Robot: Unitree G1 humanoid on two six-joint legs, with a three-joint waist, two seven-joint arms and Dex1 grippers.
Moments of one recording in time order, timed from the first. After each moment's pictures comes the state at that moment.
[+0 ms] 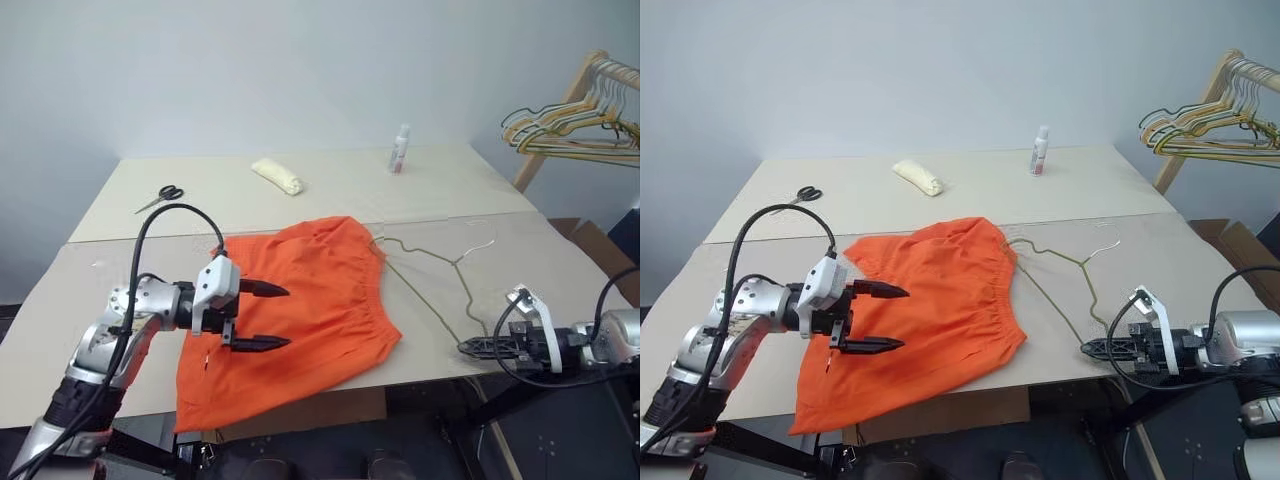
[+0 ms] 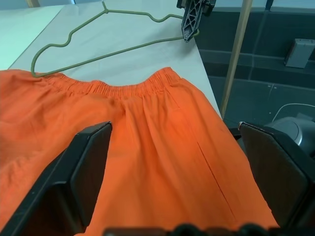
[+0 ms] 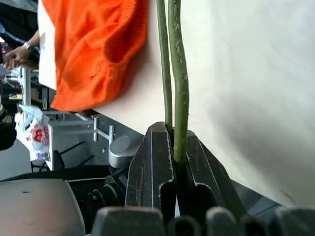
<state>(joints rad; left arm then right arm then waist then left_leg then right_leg) -0.28 0.73 -0.08 -0.15 -0.45 0.29 -1.30 -0.41 -0.99 0.14 0.48 0.63 1.23 1.34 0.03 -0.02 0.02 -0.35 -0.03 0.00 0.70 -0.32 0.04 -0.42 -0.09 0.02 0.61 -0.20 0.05</state>
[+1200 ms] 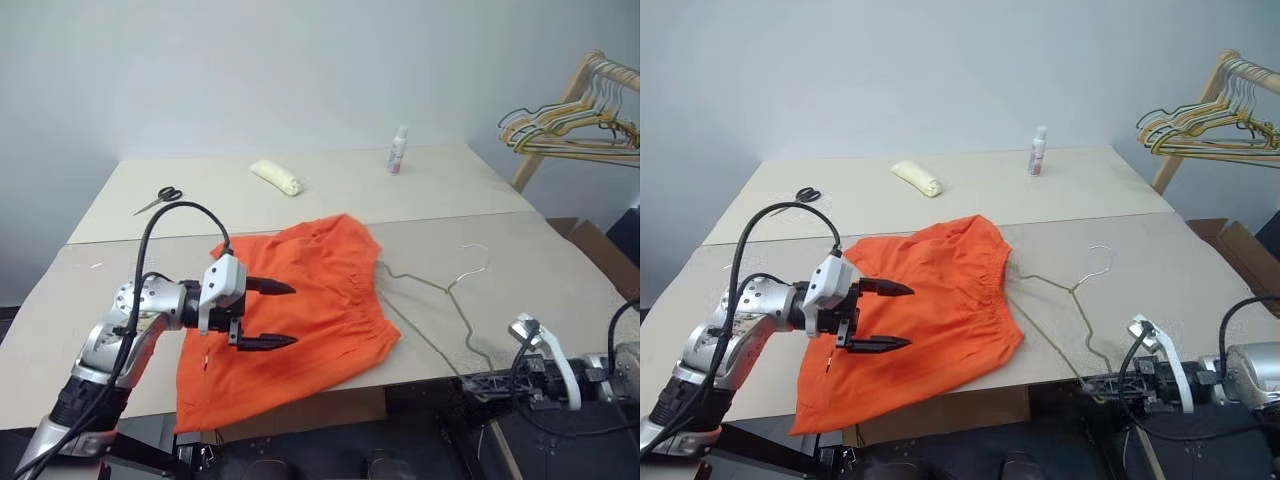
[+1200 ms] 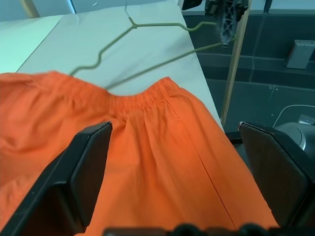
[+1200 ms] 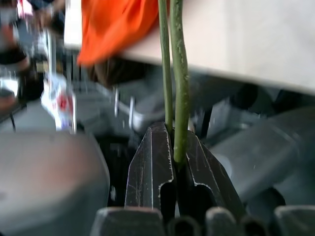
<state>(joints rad) -0.29 0.72 -0.09 -0.18 -0.45 0.30 -1.28 -0.14 -1.08 0.10 0.13 0.72 1.26 1.44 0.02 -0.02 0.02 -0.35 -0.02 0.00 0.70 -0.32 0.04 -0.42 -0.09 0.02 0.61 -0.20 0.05</state>
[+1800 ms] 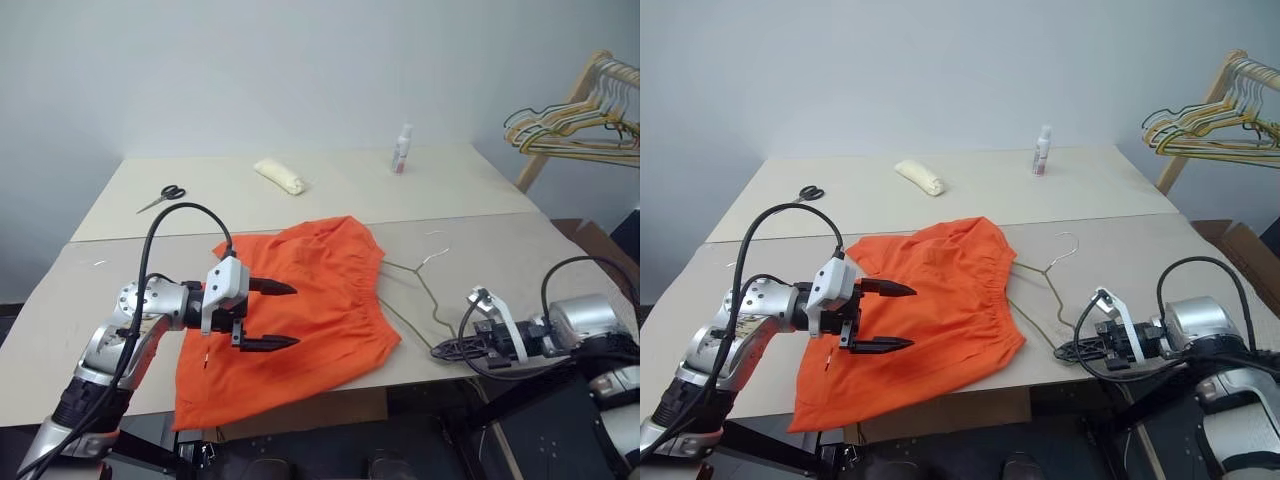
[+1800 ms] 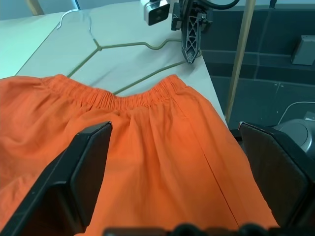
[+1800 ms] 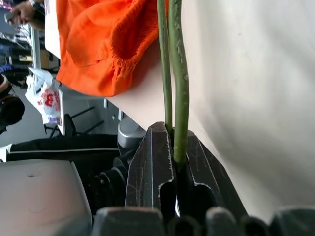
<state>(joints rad) -0.29 0.71 -0.10 -0.18 -0.43 0.28 -1.27 -0.62 -0.87 0.36 0.60 0.49 1.21 1.49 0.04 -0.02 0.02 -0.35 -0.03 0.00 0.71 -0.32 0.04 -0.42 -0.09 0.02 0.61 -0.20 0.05</state>
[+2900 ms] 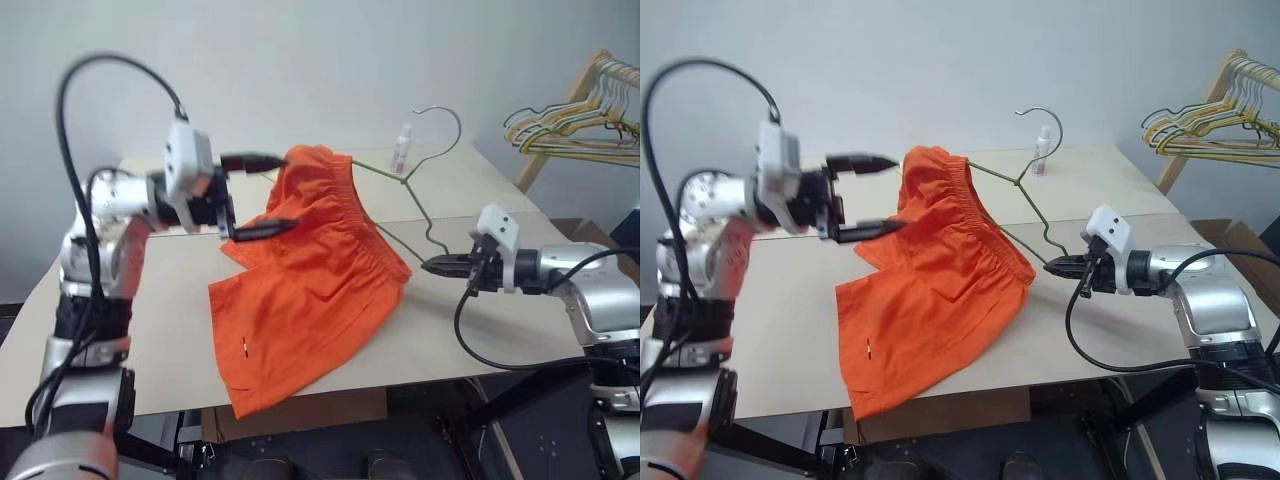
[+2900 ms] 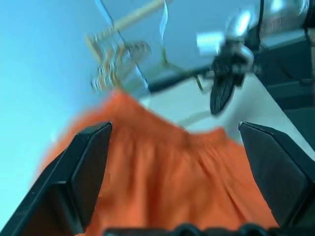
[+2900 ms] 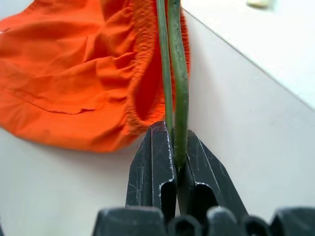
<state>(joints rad) -0.84 0.67 0.04 0.12 -0.50 0.21 -1.30 -0.50 -0.82 0.02 0.05 0.29 0.53 1.13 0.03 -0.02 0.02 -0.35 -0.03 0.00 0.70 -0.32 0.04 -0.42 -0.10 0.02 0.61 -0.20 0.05</state>
